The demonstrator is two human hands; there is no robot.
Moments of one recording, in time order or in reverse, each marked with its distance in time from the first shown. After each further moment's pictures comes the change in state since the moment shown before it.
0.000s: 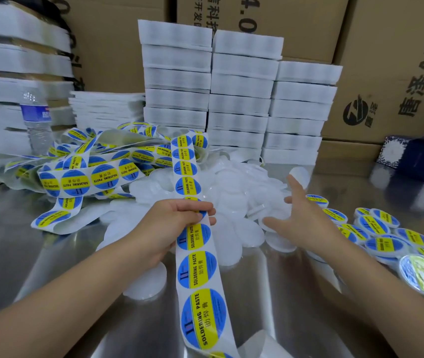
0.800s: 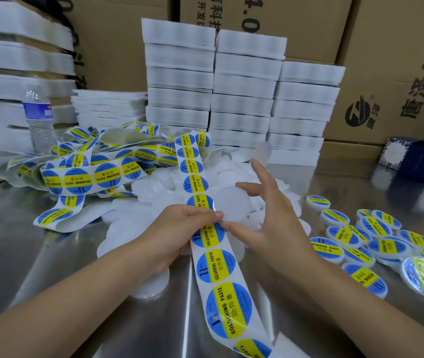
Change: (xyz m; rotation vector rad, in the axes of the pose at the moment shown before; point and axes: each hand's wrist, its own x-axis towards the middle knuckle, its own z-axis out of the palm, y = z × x) left_hand -0.004 -0.007 0.005 0.134 -0.056 -0.041; right_hand -0.038 -0.051 0.020 0.353 0.167 -0.514
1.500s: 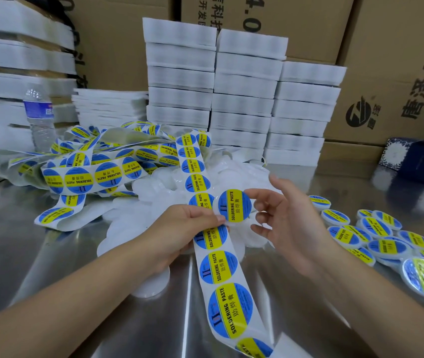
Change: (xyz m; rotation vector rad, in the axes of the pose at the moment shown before) left_hand 0.000 -0.001 -0.001 0.035 -0.037 -0.012; right_hand 0.013 -0.013 -0.016 0.847 -0.052 0.787
